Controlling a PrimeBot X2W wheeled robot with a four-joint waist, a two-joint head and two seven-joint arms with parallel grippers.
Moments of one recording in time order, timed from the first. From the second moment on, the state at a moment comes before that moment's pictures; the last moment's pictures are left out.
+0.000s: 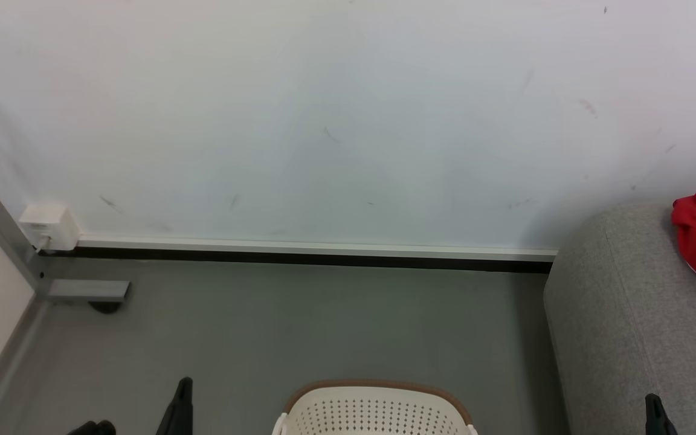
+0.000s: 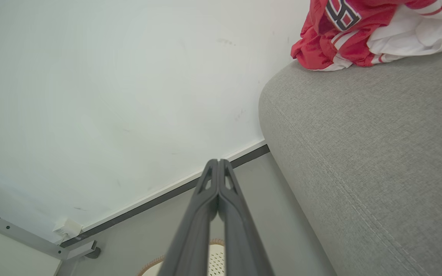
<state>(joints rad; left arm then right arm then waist) 0.00 0.04 -0.01 0.30 -0.66 -0.12 -0.14 0.09 -0.04 -0.08 0.26 0.66 0.13 -0.14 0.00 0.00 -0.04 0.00</state>
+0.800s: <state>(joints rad) -0.03 0.04 0.03 0.28 -0.97 -0.12 -0.06 0.02 -0.04 -0.09 0.26 0.97 0.13 -0.06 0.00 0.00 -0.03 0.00</state>
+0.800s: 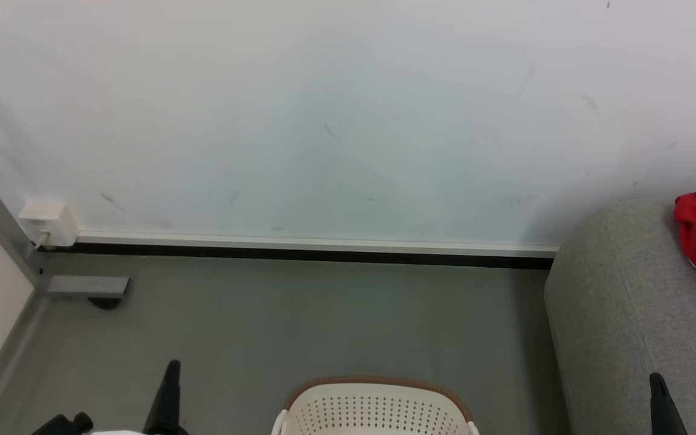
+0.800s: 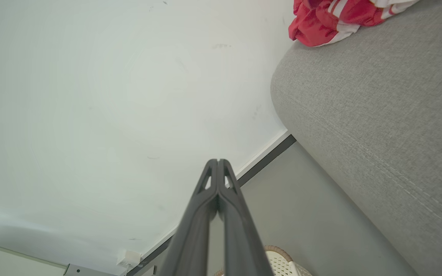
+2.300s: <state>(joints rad) -0.08 0.05 0.09 0.26 -1.40 -0.12 0.06 -0.06 -0.04 -0.11 0.25 1.40 0.13 0.06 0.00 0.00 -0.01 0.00</state>
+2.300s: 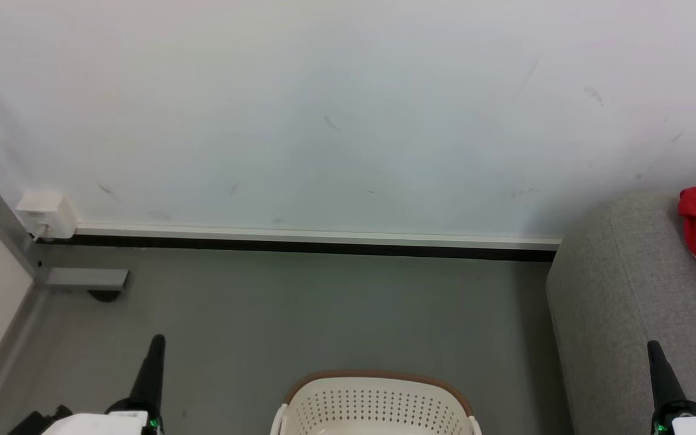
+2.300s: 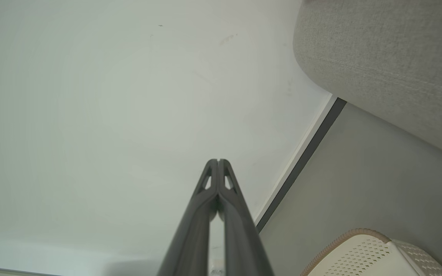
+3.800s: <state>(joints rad) -0.11 0.05 0.11 0.25 -1.61 -0.13 0.11 -0.10 -0.05 -0.11 0.25 1.61 0.13 0.11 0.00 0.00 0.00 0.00</state>
